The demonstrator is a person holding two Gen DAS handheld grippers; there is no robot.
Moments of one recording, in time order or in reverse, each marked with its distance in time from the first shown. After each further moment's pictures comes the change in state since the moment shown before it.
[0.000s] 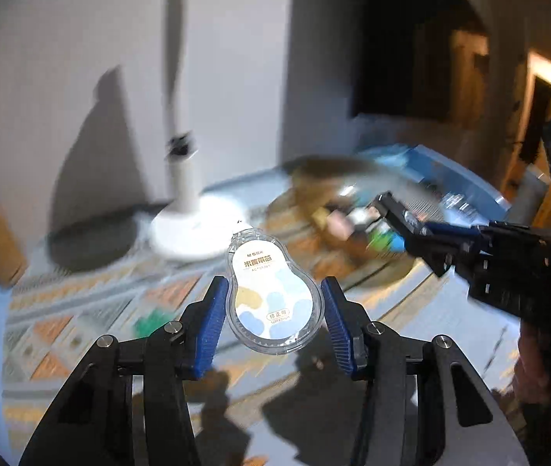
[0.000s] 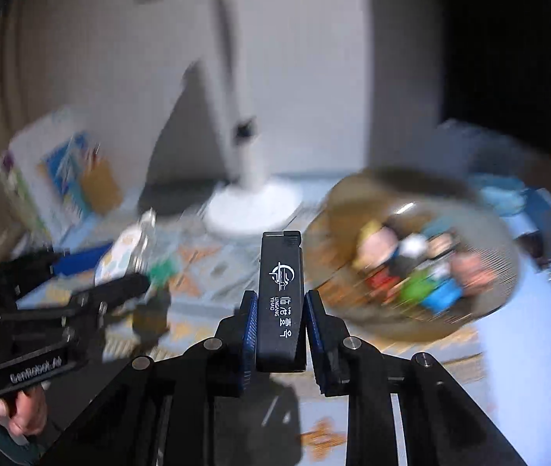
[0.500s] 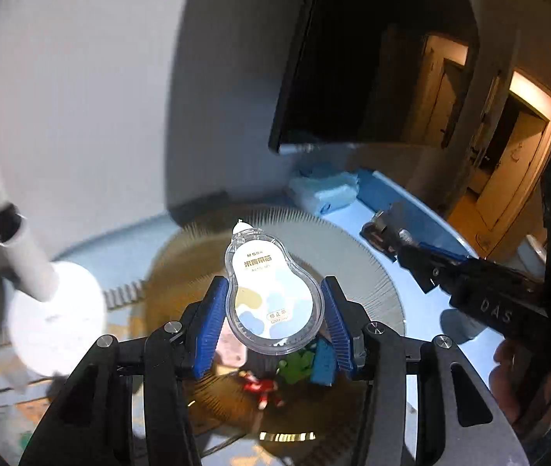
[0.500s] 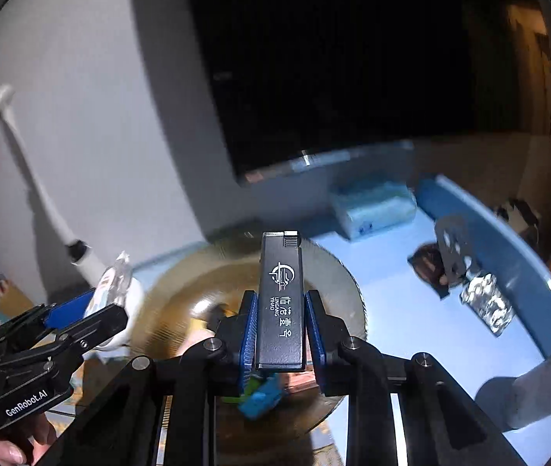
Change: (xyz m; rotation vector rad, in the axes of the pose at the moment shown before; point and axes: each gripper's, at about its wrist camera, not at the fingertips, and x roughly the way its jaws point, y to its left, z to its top) left arm 0.167 -0.084 0.113 -0.047 0.095 -0.202; right arm 0.024 -0.187 0.079 0.289 0.005 -0.213
